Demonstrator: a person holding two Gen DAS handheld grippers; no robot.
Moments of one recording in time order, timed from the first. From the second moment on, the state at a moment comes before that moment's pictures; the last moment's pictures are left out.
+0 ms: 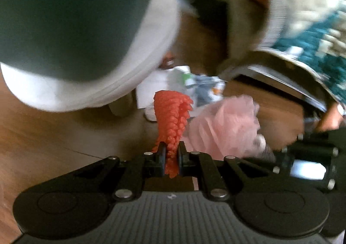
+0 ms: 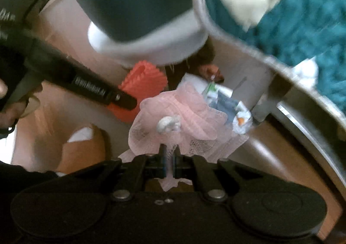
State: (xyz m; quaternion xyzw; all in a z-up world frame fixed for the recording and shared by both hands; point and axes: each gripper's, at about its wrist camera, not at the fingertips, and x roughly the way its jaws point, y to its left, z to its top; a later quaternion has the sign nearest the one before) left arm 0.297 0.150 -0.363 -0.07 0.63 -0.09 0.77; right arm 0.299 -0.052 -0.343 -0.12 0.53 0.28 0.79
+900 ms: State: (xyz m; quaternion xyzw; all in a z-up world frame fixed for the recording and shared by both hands) left arm 0.182 0.113 -0.034 -0.02 0.42 -0.09 0.90; right arm 0.177 -0.094 -0.040 -0.08 0.32 0.28 0.90
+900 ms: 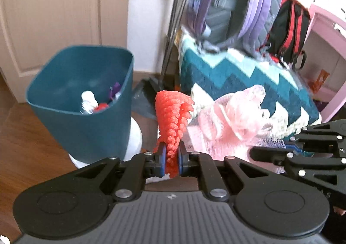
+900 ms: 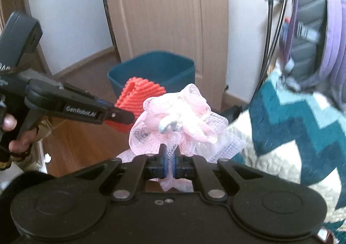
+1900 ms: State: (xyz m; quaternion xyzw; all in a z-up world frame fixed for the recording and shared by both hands) left arm 0.258 0.234 0.022 -0.09 0.37 0.05 0.92; right arm 0.295 0.051 0.014 -0.10 0.28 0.31 0.90
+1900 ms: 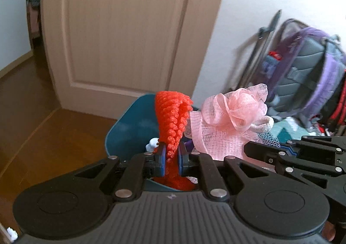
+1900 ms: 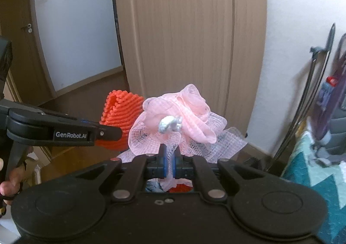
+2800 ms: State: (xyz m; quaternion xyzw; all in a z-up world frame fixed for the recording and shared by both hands) left arm 0.340 0.242 -0.087 -0.09 0.49 0.06 0.87; right arm 0.372 0.100 -0.076 -0.14 0.39 0.29 0.86
